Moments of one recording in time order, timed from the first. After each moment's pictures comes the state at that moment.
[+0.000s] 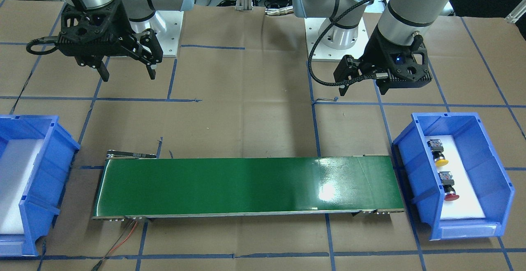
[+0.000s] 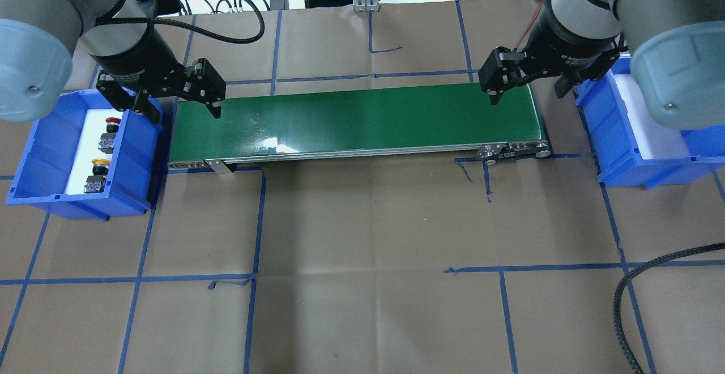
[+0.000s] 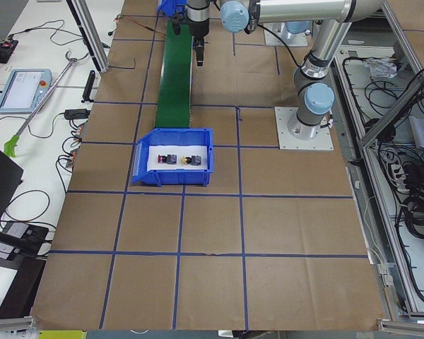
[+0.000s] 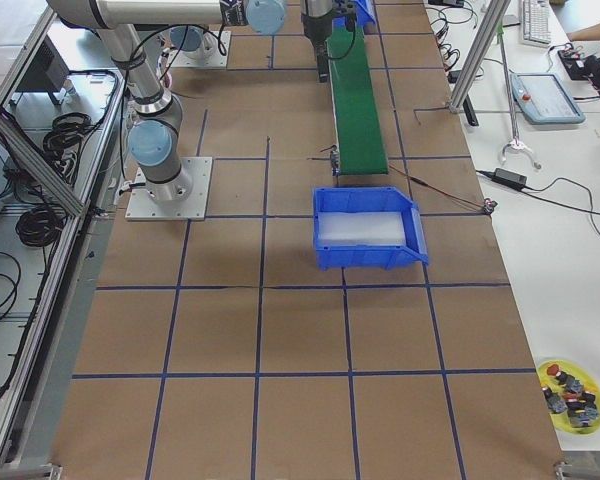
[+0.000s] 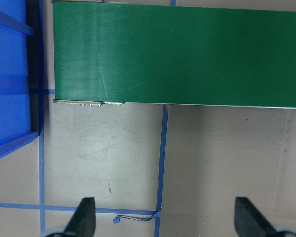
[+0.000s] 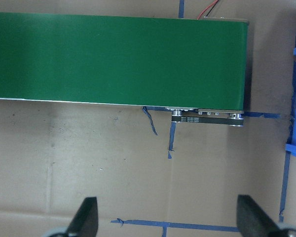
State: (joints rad) left arm -1.52 -1.57 -1.64 -1.51 1.56 -0.01; right arm 1.59 -1.65 1.66 -1.72 -1.55 -0.04
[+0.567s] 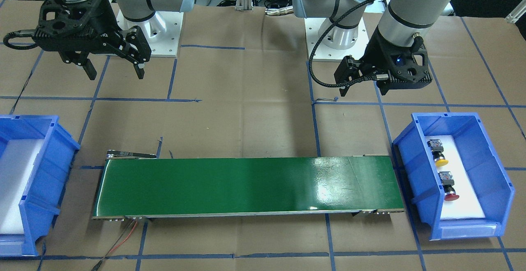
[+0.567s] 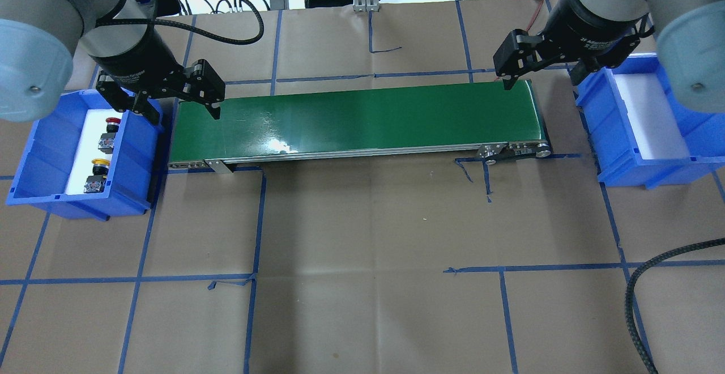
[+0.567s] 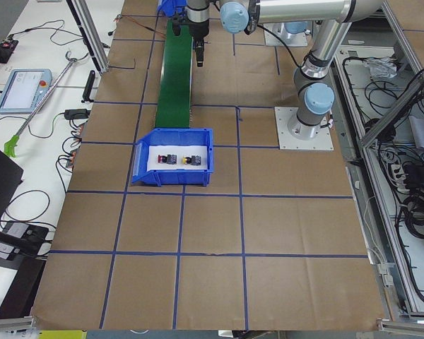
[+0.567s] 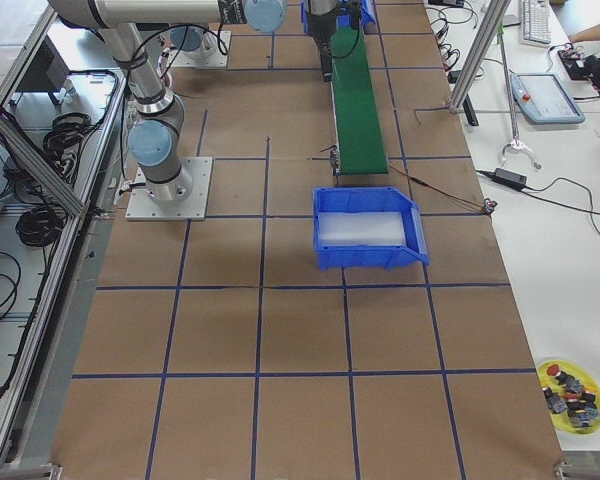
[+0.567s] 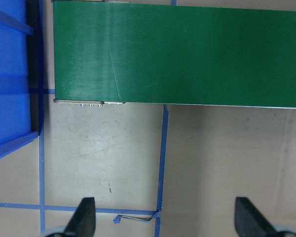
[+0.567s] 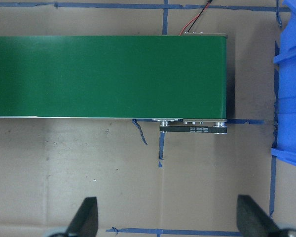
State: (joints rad) left arm -1.52 -1.57 -1.64 -1.51 1.57 -0.01; right arm 1.56 -1.65 1.64 -1.71 -1.55 -0.04
